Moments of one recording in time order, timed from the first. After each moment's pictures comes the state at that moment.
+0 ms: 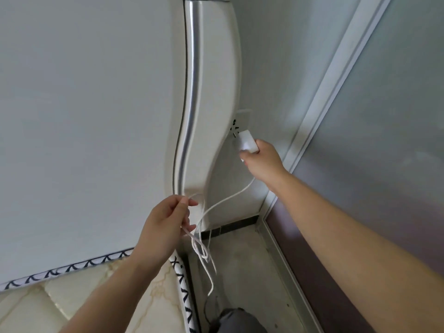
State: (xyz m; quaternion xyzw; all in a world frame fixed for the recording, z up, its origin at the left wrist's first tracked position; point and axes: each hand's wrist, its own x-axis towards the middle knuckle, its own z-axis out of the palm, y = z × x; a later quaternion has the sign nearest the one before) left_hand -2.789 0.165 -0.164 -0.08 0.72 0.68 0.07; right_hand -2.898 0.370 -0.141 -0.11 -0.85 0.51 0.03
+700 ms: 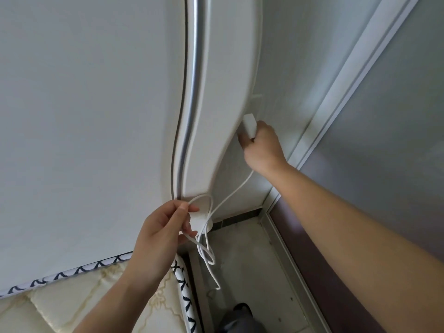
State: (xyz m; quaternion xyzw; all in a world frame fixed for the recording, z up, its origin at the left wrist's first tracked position) left_hand -2.797 0.161 -0.176 -0.07 0.71 0.70 0.06; right_hand -2.933 0.355 -0.154 -0.07 -0.91 0.40 0.11
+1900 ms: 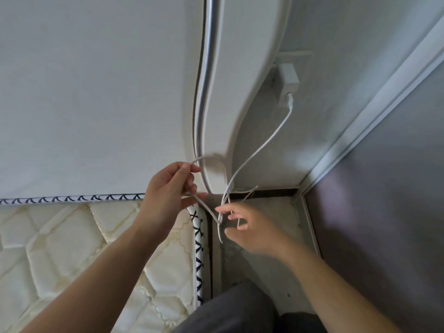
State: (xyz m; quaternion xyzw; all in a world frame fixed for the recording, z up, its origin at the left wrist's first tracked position) left_hand -2.775 0.169 -0.178 -0.20 0.65 0.74 0.00; right_hand -2.783 0.345 -0.244 0.16 -0.79 0.49 -0.33
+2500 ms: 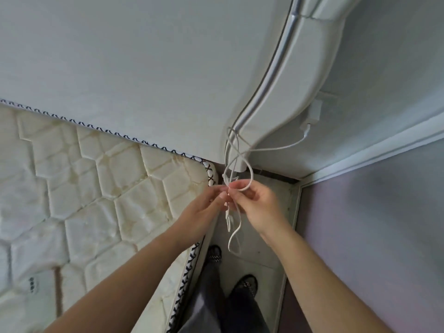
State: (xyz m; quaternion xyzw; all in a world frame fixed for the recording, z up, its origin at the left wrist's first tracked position) left_hand -2.685 0.221 -0.081 -0.25 0.69 0.67 0.12; right_hand -2.764 0.343 -0.089 -0.03 -0.62 0.68 -0.38
